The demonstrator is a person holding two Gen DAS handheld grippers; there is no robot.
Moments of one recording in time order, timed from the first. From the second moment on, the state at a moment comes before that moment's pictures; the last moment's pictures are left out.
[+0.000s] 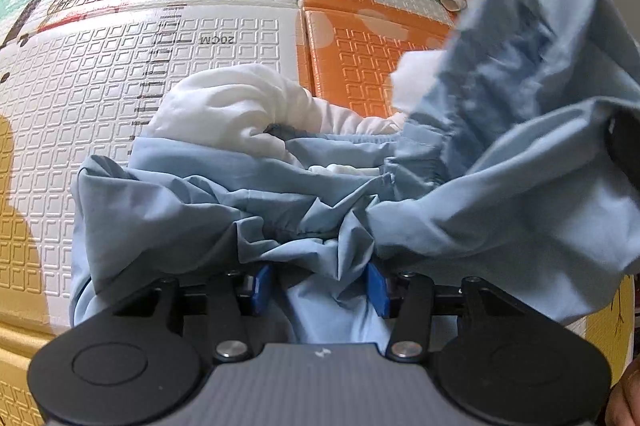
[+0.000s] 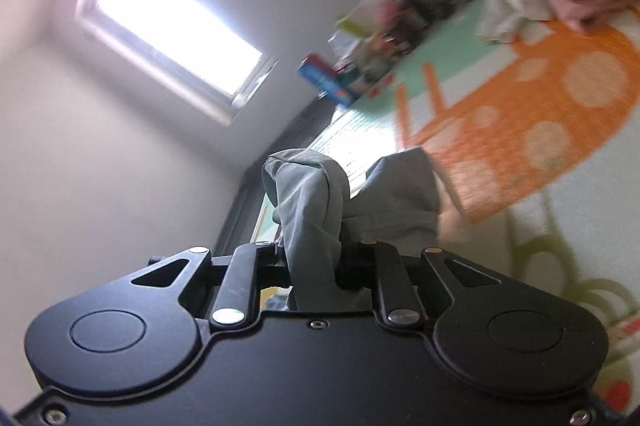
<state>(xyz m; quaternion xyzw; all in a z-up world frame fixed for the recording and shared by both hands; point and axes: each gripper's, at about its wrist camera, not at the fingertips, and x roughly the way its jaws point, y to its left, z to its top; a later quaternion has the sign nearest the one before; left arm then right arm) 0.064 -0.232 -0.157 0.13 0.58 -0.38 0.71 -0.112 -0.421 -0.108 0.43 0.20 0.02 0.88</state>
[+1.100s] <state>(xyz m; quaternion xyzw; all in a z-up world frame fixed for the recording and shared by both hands) 0.048 -0.147 -0.107 0.11 0.50 -0.43 0.74 -0.034 -0.345 -0.136 0.30 0.40 0.07 0.86</state>
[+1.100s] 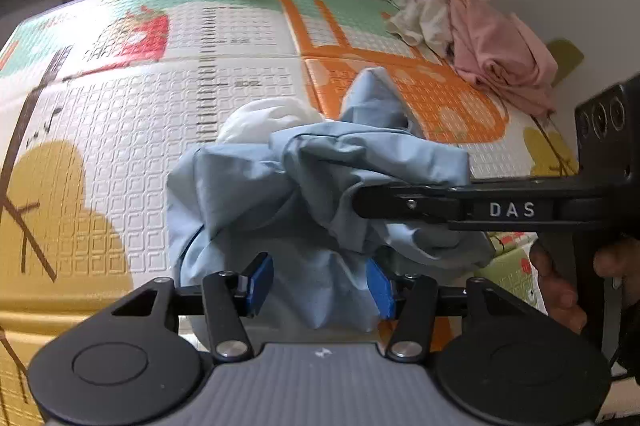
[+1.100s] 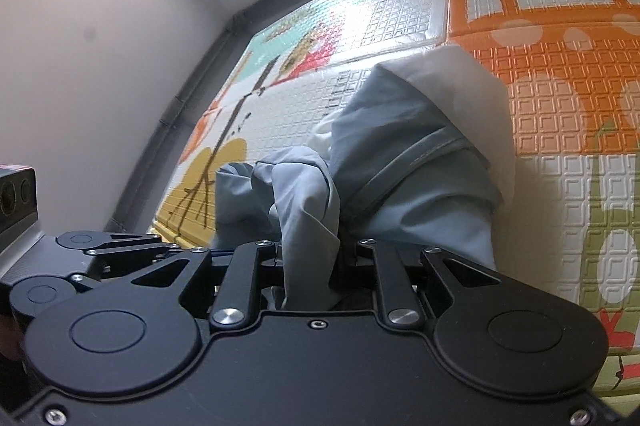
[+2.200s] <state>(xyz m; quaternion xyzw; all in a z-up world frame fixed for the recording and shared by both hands) 0.076 -0.155 -0.154 0.06 0.54 -0.44 0.71 -0.038 -0.309 -0.082 0.34 0.31 0.10 0.88</state>
